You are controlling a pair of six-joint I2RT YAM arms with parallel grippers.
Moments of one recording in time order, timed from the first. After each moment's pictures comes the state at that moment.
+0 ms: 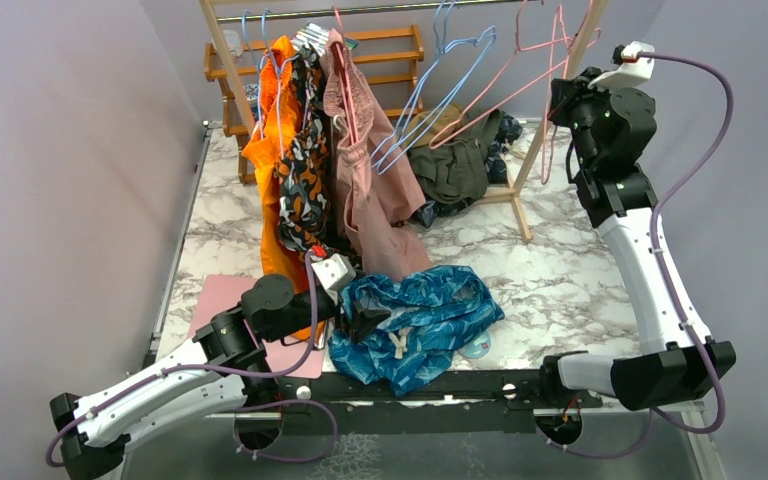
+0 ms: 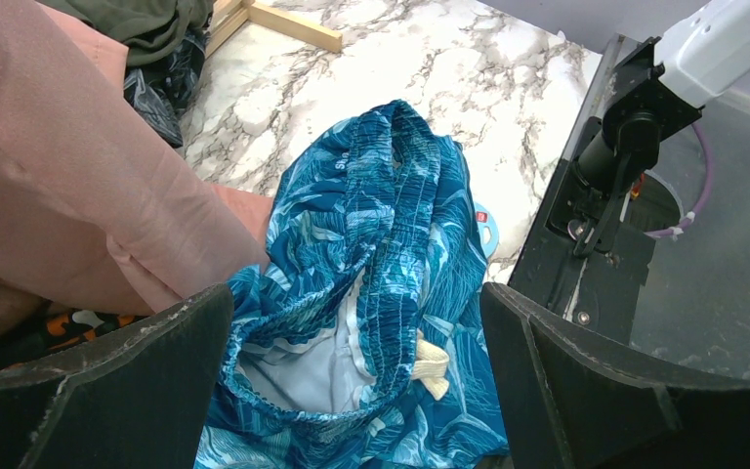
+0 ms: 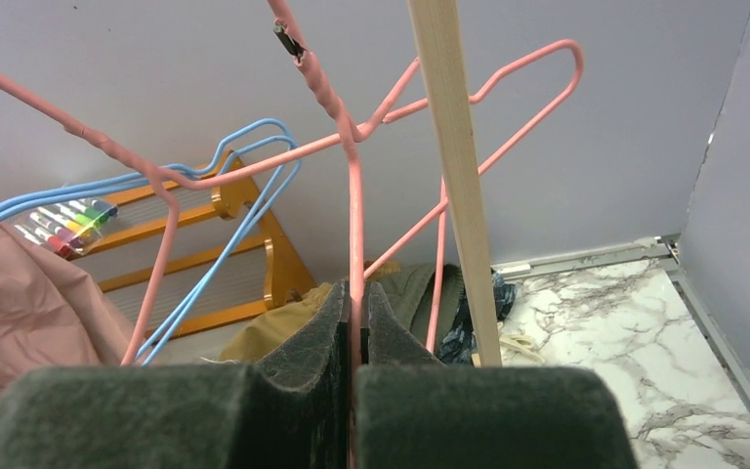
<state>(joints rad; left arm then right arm) -1.02 0.54 0.55 -0.16 0.09 -0.11 0.14 1.29 1.44 -0.05 0.14 0.23</state>
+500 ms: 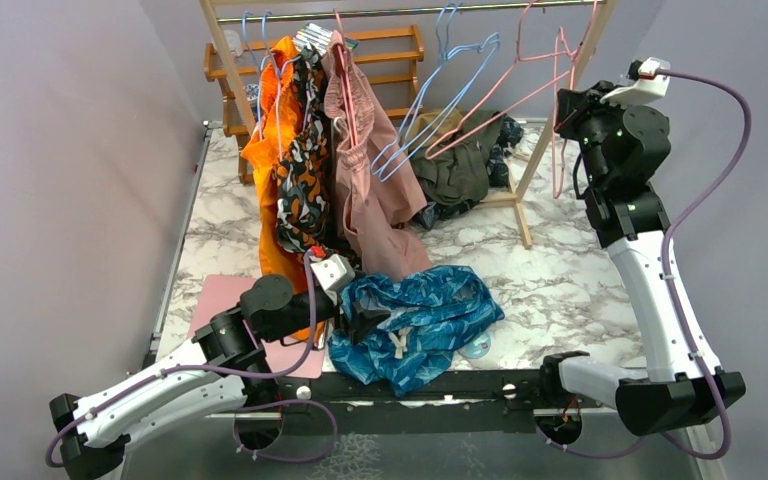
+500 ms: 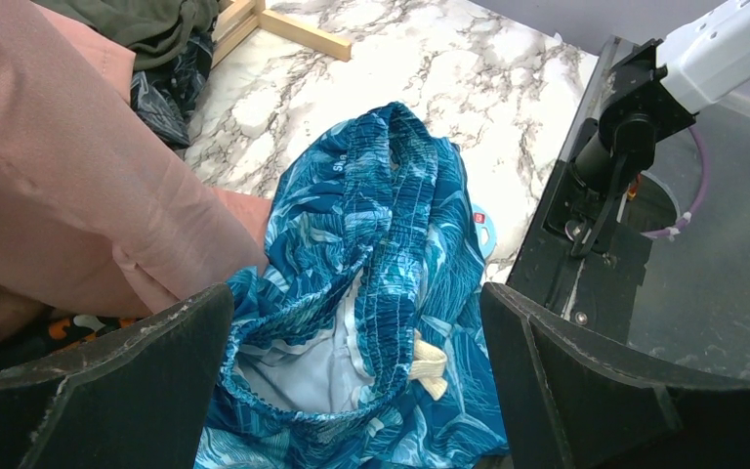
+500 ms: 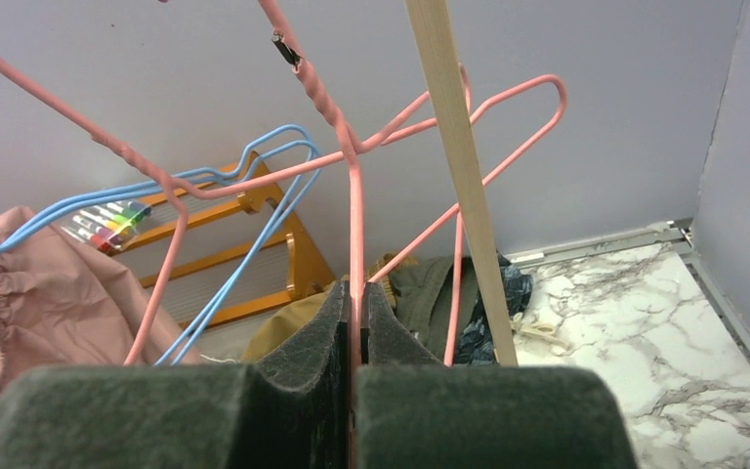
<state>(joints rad) -1.02 0.53 0.55 -0.16 0.09 -0.11 0.14 1.17 1.36 -0.07 0.14 0.27</state>
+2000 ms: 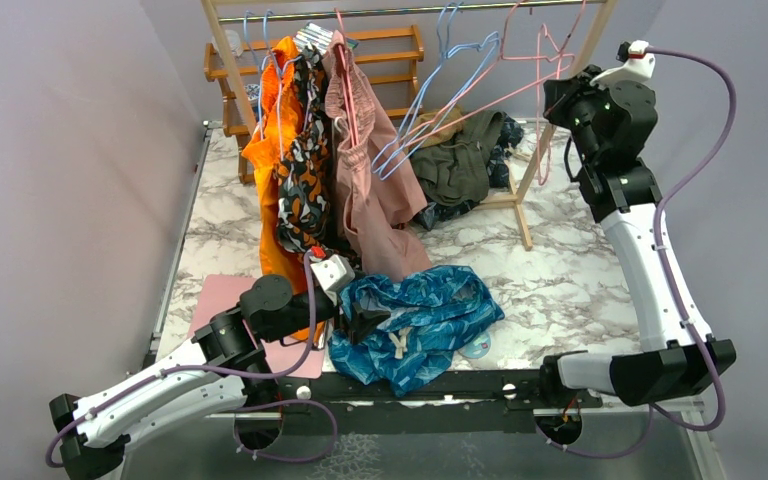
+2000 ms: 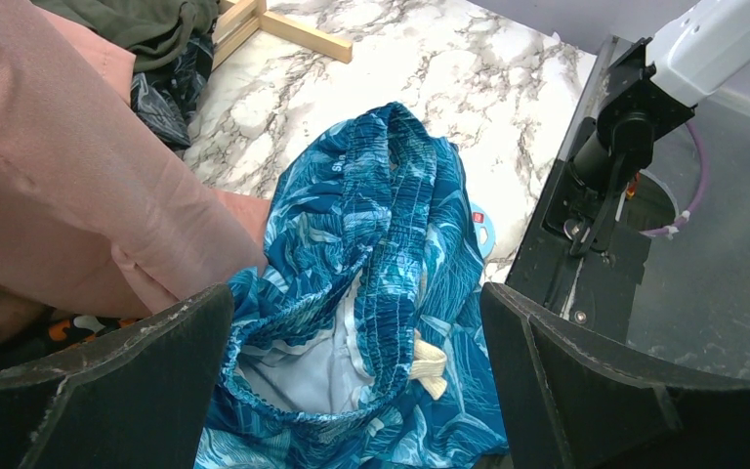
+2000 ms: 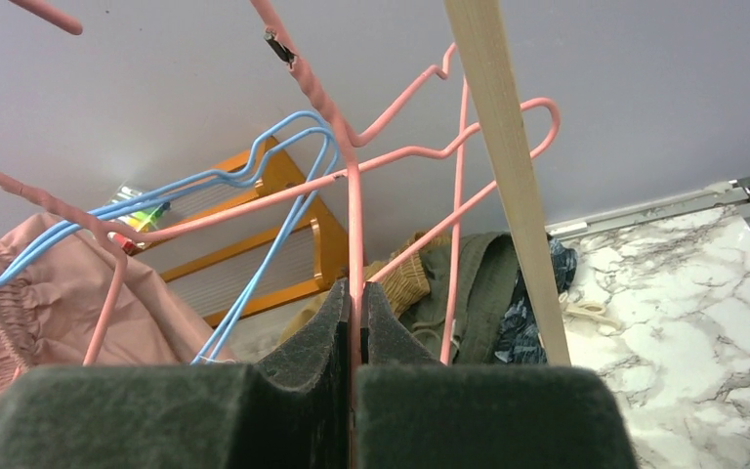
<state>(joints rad) -1.02 0.53 0.55 -0.17 0.10 -0.11 0.14 1.29 1.48 -0.16 0.12 0.38</state>
